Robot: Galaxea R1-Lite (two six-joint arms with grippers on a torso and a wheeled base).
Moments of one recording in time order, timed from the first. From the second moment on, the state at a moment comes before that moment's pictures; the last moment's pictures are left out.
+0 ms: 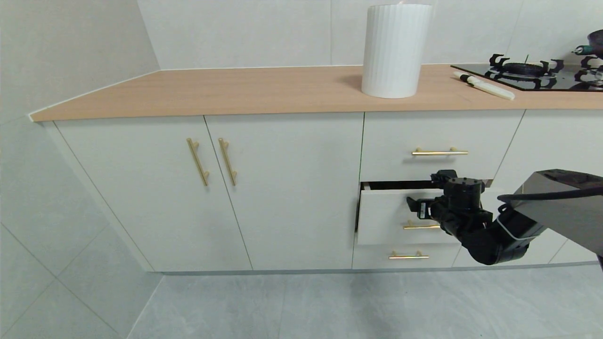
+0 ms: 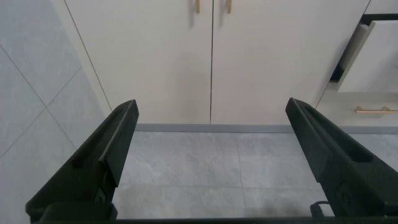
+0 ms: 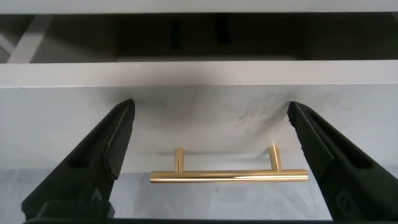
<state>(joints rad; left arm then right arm) 0.01 0.00 0.00 0.00 0.03 0.00 0.19 2.36 -1.08 -1.02 -0.21 0.06</state>
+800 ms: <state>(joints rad) 0.01 0.00 0.00 0.00 0.03 0.00 0.17 2.47 -1.17 -1.08 -0.23 0.06</state>
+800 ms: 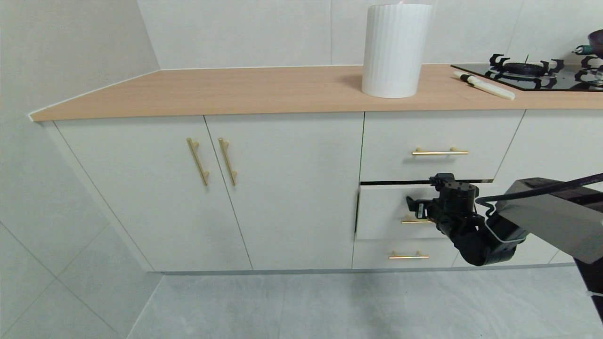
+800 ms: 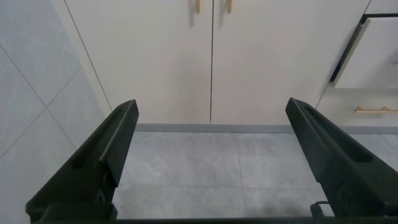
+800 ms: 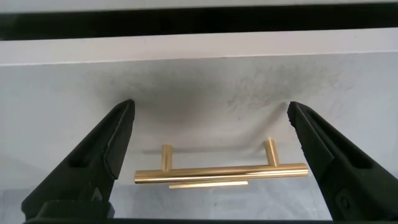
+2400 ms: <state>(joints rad) 0.01 0.00 0.00 0.00 0.03 0.00 0.16 2.47 -1.13 -1.16 -0.32 0.07</state>
